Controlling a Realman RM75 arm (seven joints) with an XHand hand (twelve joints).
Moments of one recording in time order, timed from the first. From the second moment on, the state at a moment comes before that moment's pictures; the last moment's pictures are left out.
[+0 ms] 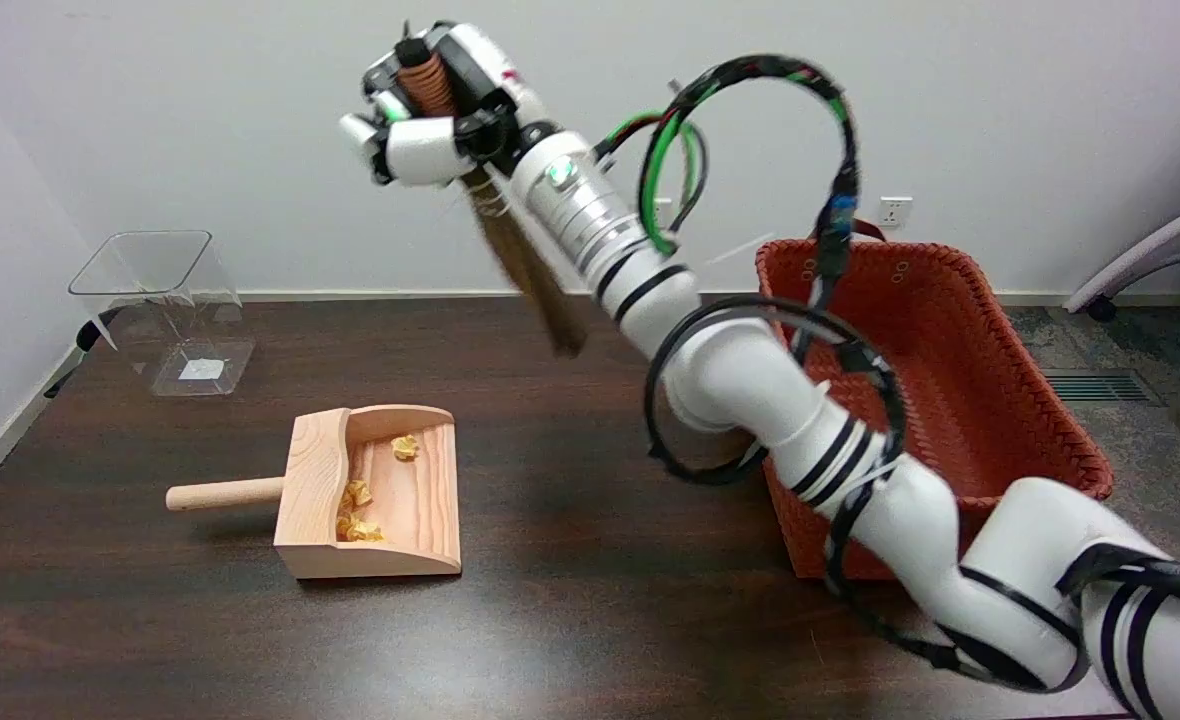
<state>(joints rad) 0.64 -1.38 0.95 -1.41 -1.44 0.29 -0.01</state>
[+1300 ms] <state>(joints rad) 0.35 -0.84 1.42 -1.58 -1.13 0.25 -0.12</state>
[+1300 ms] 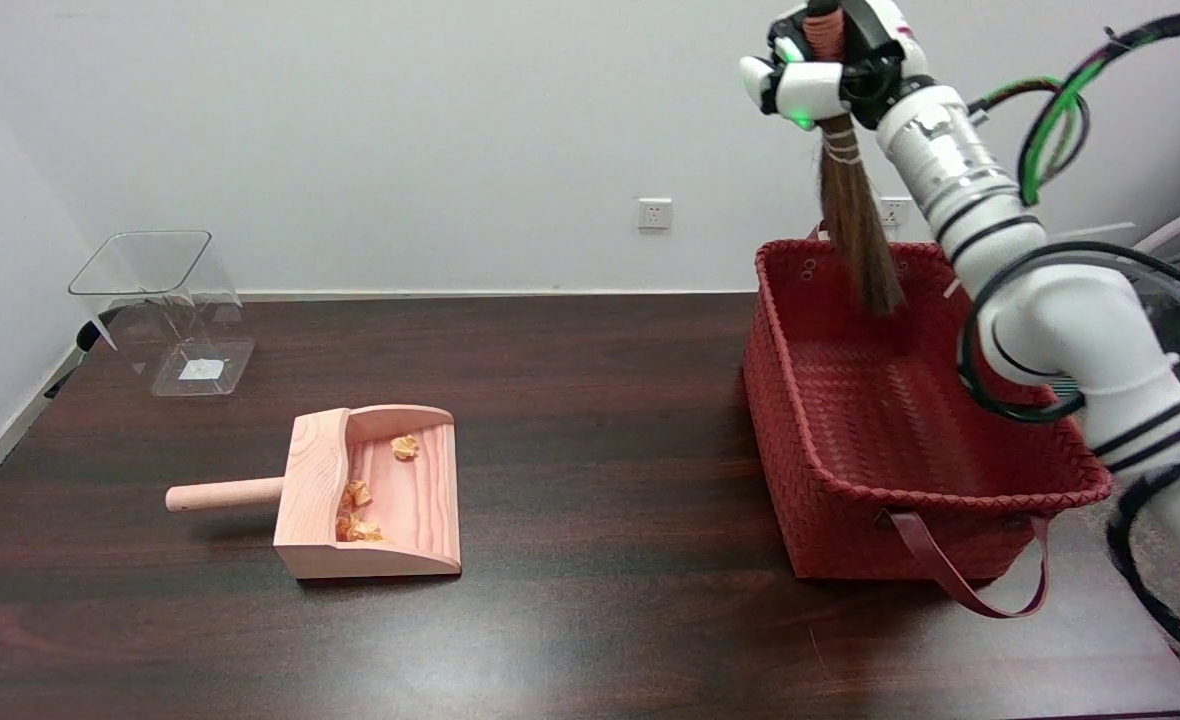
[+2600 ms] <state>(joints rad) -0.08 -0.83 1.55 -1.84 -1.03 0.36 -0.12</state>
